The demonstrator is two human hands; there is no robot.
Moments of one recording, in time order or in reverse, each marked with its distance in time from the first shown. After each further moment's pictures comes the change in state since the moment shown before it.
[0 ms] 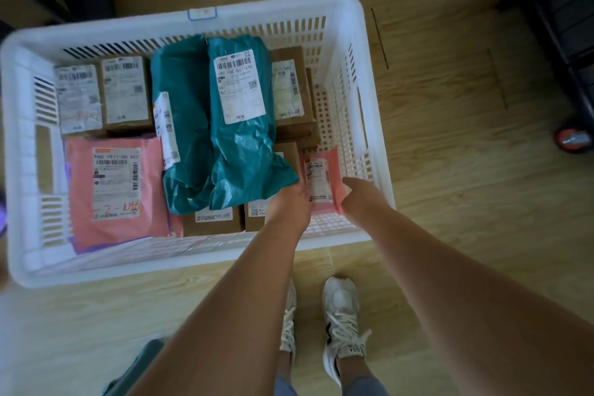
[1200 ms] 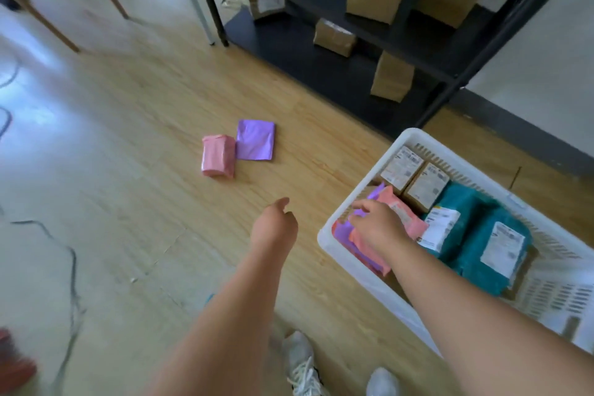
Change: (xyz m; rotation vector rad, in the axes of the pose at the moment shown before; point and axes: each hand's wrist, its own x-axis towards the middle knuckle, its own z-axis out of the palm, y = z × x) left_hand -0.258 -0.308 -0.347 -0.615 0.670 -0.312; right_hand -0.265 -0.353 0.232 -0.431 -0.127 -0.629
